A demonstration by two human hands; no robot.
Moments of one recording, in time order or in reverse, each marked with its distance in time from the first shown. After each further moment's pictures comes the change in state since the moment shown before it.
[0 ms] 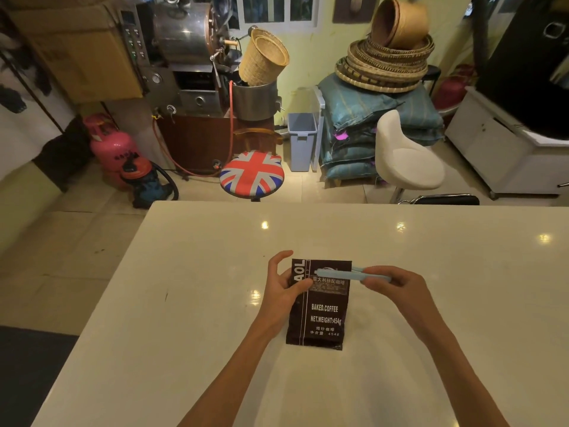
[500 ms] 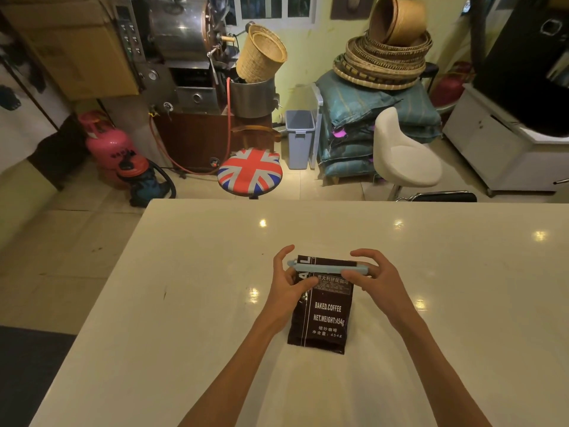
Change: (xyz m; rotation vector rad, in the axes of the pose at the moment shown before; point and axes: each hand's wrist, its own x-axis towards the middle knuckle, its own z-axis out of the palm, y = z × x) left_hand 0.010 -0.005 0.008 0.055 -0.009 -0.040; right_hand 0.007 -0.007 0.033 0.014 -0.055 -0.003
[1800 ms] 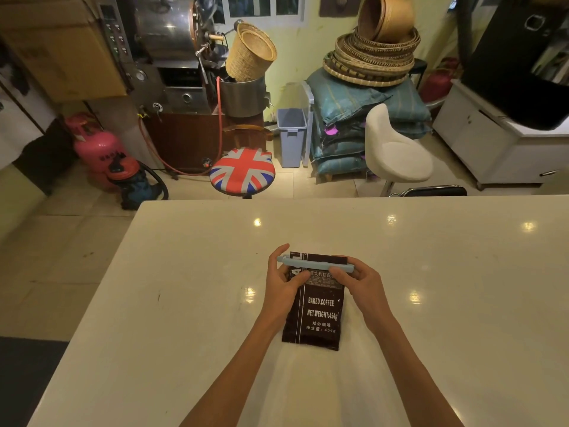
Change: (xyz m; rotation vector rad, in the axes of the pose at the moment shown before) left_hand 0.006 -0.009 0.006 -0.059 0.102 0.051; right_hand -0.003 0.019 0.027 0.229 0.084 0.058
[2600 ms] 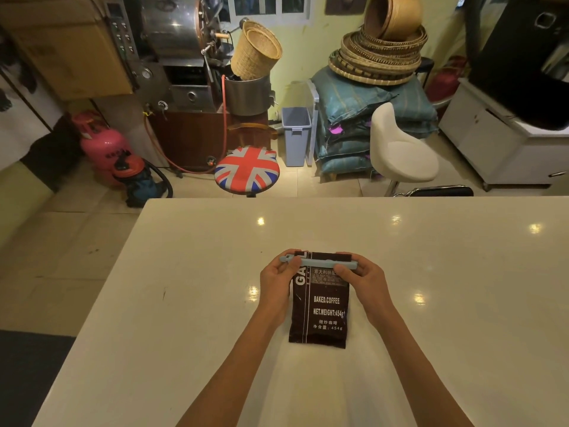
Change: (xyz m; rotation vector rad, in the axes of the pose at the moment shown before) left_hand 0.006 0.011 -0.011 -0.113 0.071 -0.024; right_hand 0.010 0.001 0.002 0.026 -0.021 0.012
